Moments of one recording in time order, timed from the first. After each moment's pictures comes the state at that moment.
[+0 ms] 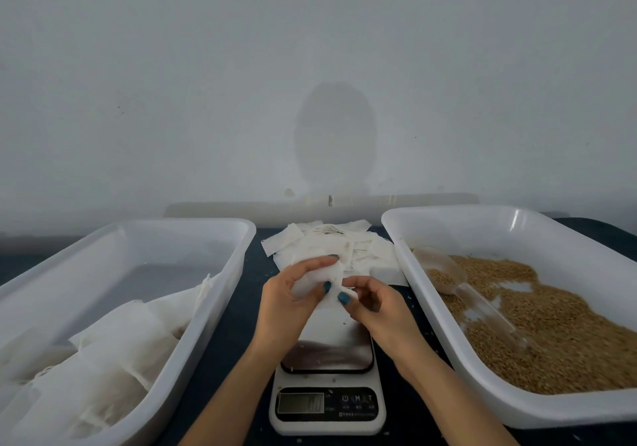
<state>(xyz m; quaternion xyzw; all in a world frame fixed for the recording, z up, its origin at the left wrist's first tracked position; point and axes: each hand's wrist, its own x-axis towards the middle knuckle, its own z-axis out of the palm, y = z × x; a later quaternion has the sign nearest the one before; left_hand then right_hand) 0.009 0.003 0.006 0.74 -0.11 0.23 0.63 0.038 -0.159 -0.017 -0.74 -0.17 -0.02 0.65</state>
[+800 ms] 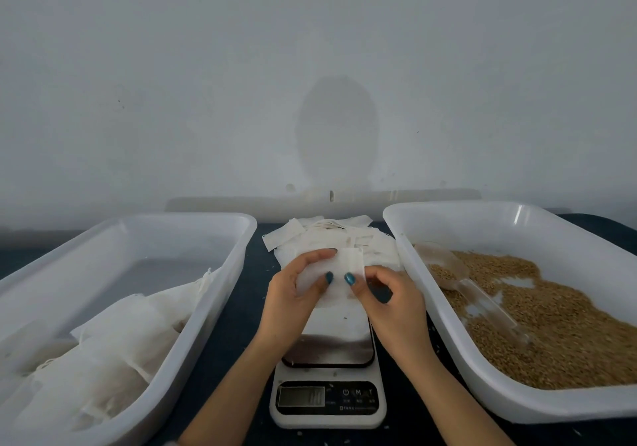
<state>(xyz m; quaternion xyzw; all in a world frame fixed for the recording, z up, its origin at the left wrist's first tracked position) 0.010 0.002 0.003 0.77 -0.08 0.23 0.59 0.033 -0.162 -0.015 -0.78 -0.17 -0.22 0.56</state>
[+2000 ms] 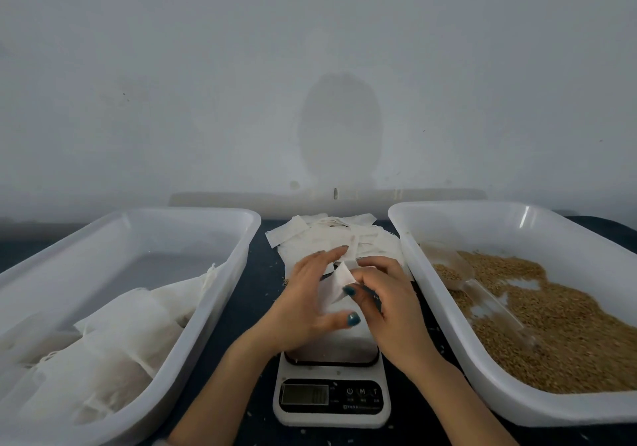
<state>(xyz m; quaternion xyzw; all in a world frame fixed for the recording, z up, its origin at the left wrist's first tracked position) 0.011 0.017 0.003 0.88 -0.21 0.10 0.41 0.028 -0.162 -0.012 -0.81 -0.29 -0.26 0.43</state>
